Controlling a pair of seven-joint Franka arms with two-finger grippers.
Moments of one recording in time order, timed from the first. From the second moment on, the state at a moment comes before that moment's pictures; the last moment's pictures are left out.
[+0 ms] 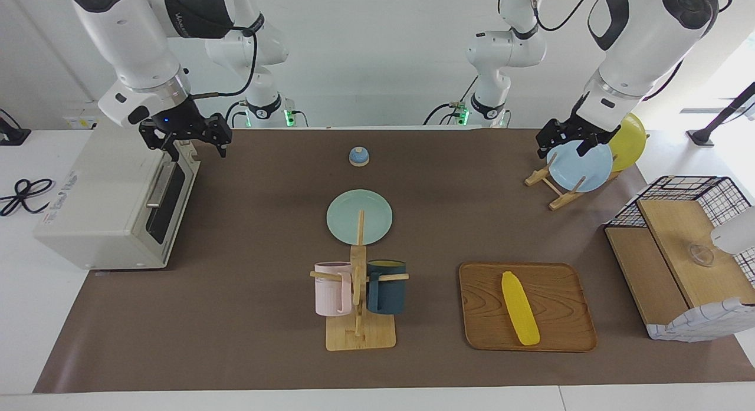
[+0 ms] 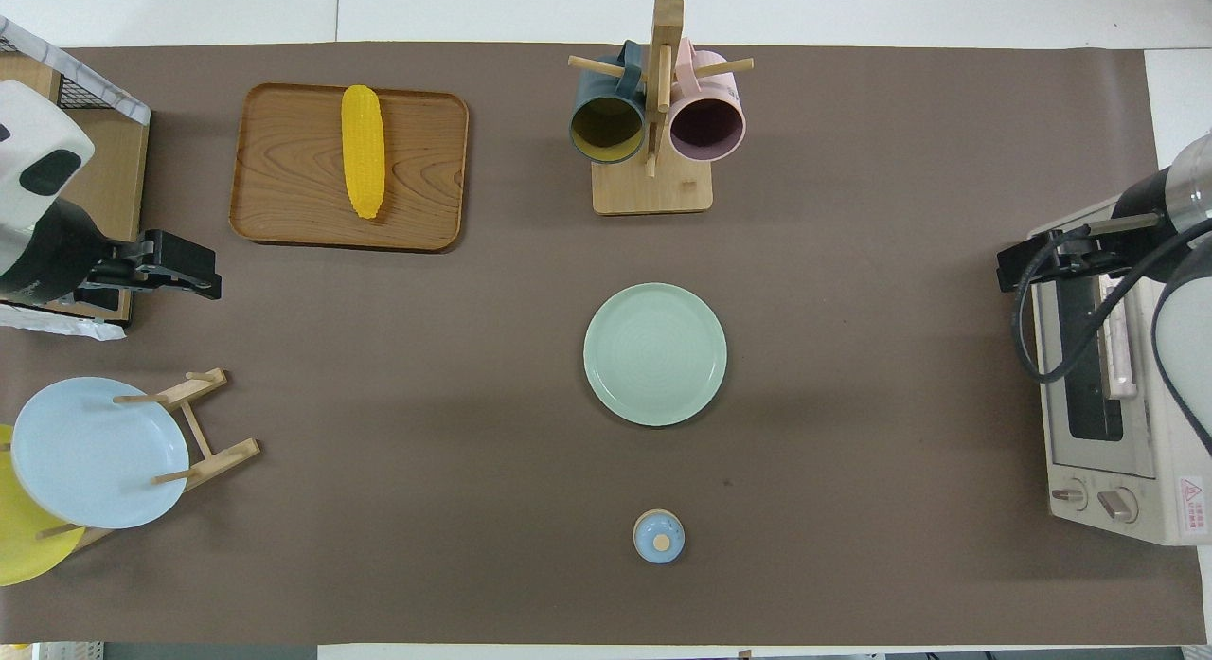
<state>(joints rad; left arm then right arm) -0.10 -0.01 -0.03 -1.65 -0.06 1.56 -0.14 0.02 0.01 0.03 -1.61 -0.02 1.56 -0.05</state>
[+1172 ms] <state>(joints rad) -0.10 0.10 -0.03 -1.65 -0.09 1.77 -0.14 -0.01 0.01 0.02 -1.61 -0.02 1.56 -0.05</state>
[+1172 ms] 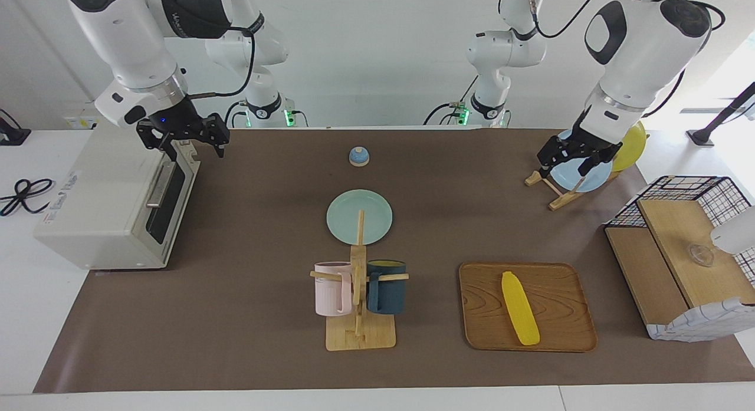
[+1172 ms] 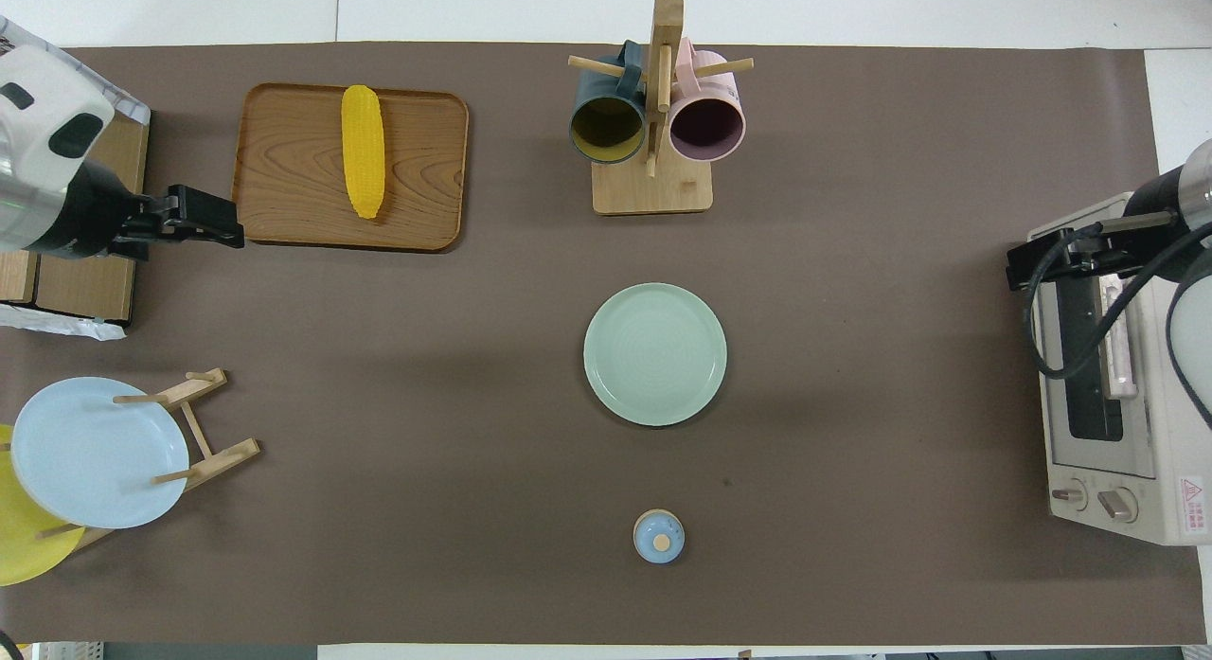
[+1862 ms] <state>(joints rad) -0.19 0.59 -0.02 -1.34 -0.08 1.89 -0.14 -0.11 -0.01 0.02 -1.74 -0.02 1.68 -0.19</state>
